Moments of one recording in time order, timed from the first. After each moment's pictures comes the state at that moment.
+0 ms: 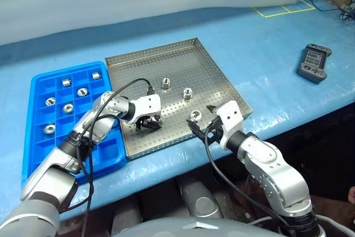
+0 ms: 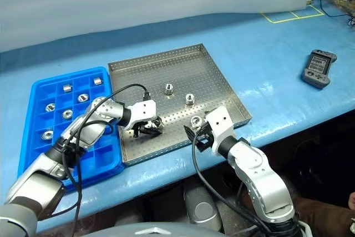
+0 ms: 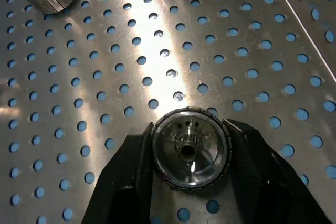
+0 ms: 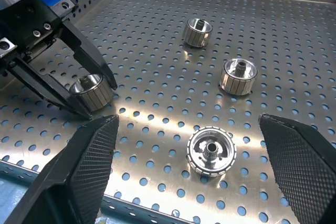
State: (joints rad) left arm -0.58 0.60 -0.42 0.11 0.03 0.41 -1.10; right arm 0.01 -0.35 0.16 -0.64 0.24 0.73 0.34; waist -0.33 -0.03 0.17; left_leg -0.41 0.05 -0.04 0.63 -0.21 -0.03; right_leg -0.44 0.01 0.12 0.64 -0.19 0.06
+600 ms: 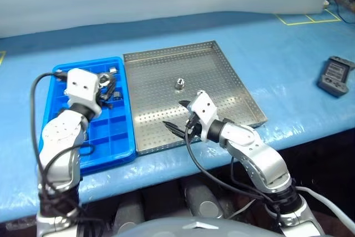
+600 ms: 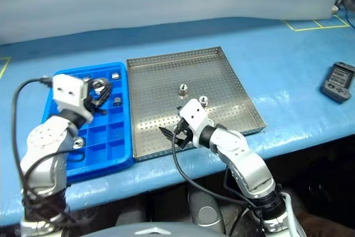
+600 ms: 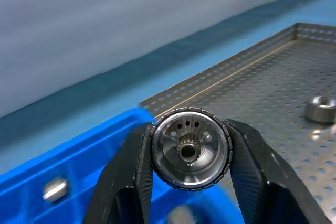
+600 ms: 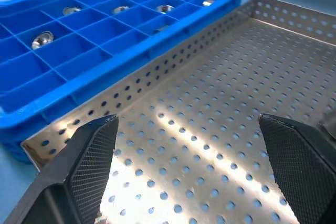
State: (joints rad) left arm -0.03 0.31 0.29 -0.68 -0.05 0.72 -0.30; right arm -0.26 -0.33 0.34 -0.47 0.25 0.68 0.52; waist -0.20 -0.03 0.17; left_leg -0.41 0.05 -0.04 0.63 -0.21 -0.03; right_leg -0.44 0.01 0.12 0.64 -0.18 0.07
